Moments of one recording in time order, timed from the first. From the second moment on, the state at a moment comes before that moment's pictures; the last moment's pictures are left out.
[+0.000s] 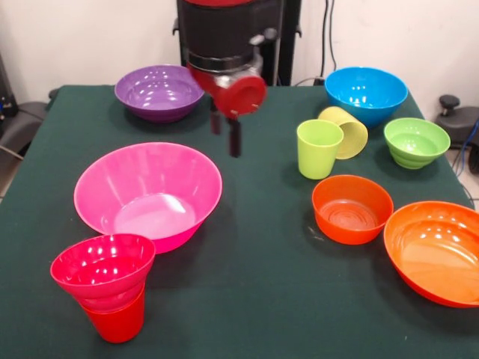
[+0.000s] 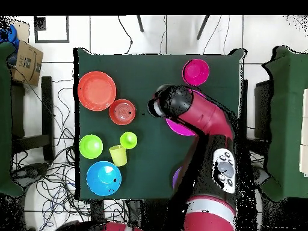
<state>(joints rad) -0.19 -0.56 -0.20 1.49 0.30 0.69 2.33</state>
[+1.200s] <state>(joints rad) -0.38 -0.57 -0.12 1.73 -0.18 0.36 2.33</state>
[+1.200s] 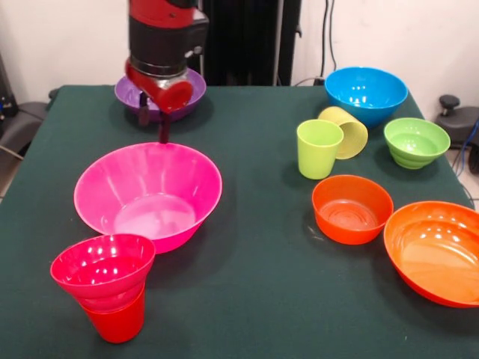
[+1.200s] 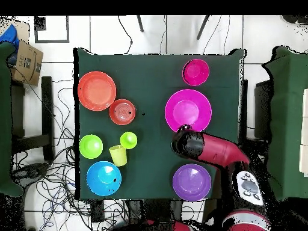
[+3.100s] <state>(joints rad) -0.63 -0.58 0.53 1.59 -0.54 0.63 1.70</state>
